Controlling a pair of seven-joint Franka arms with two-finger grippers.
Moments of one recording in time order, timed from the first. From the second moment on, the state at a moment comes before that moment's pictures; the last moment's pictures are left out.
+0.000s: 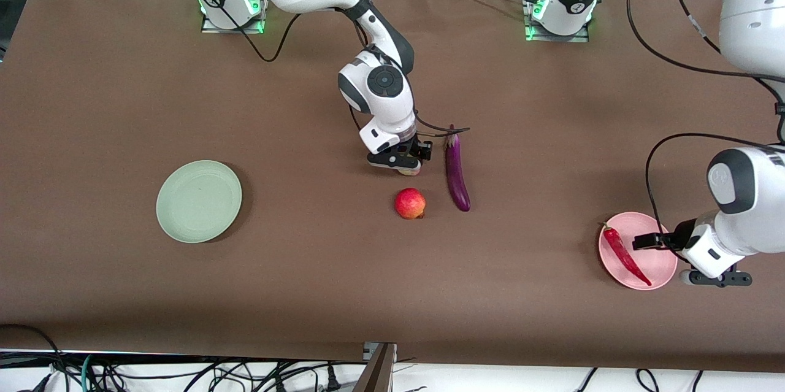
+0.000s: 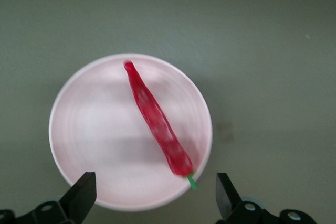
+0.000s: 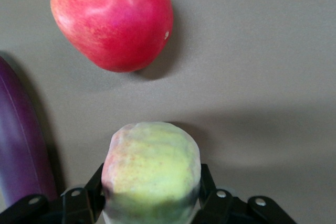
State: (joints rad) left arm 0.28 0.76 -0.22 -1.25 0.07 1.91 0.07; right arm 0.86 0.82 -0.03 -1.49 0.05 2.50 0.99
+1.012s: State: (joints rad) left arm 0.13 0.62 -0.60 -1.64 0.07 2.08 -0.59; right arm 0.68 0.58 -0.35 -1.49 0.06 1.86 0.09
